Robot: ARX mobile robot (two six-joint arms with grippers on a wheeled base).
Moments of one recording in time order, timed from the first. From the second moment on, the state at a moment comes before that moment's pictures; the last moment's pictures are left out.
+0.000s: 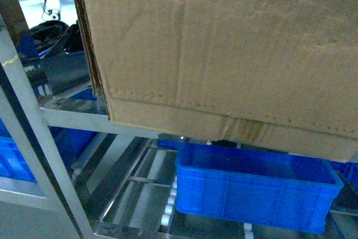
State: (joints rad) left arm -0.29 1.65 1.42 -0.19 0.13 -0.08; right arm 0.15 1.59 1.15 0.10 0.11 0.03
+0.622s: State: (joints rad) left arm -0.31 1.87 1.65 -0.16 0.07 -0.12; right arm 0.10 1.84 1.47 0.12 0.07 -0.05
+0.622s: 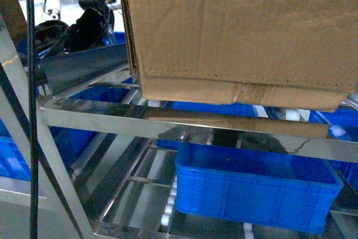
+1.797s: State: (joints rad) left arm -0.31 1.95 1.66 -0.05 0.08 -0.15; right arm 0.12 1.87 1.45 0.28 0.06 -0.10
